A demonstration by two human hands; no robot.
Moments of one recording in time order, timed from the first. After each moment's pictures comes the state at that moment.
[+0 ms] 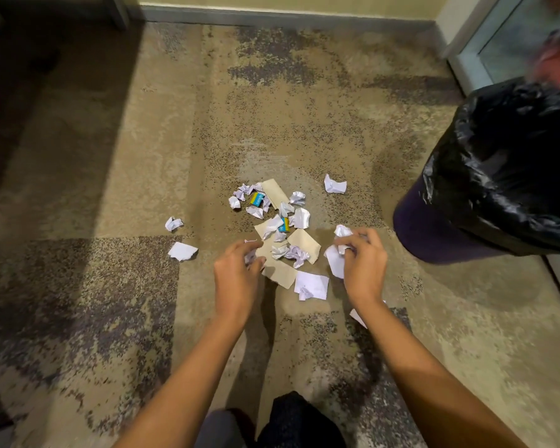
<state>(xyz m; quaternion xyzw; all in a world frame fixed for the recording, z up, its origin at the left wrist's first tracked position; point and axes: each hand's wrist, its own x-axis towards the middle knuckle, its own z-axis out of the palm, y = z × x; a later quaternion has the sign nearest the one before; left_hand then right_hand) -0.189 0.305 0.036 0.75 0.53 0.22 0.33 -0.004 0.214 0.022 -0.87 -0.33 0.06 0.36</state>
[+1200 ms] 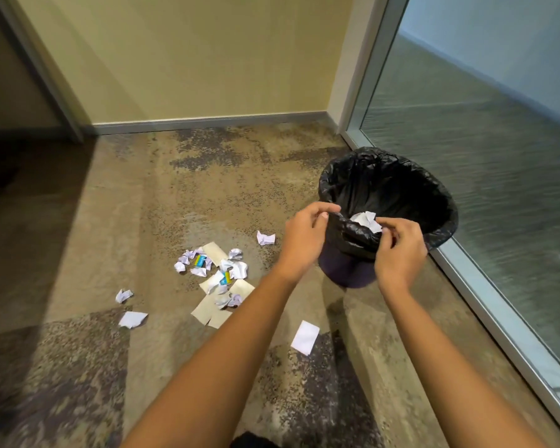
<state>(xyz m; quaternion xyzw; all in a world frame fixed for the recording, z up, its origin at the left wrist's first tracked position) 0.004 0.229 0.206 0.74 0.27 0.25 0.57 0.116 0.111 0.169 -0.84 -0.20 -0.19 0.47</state>
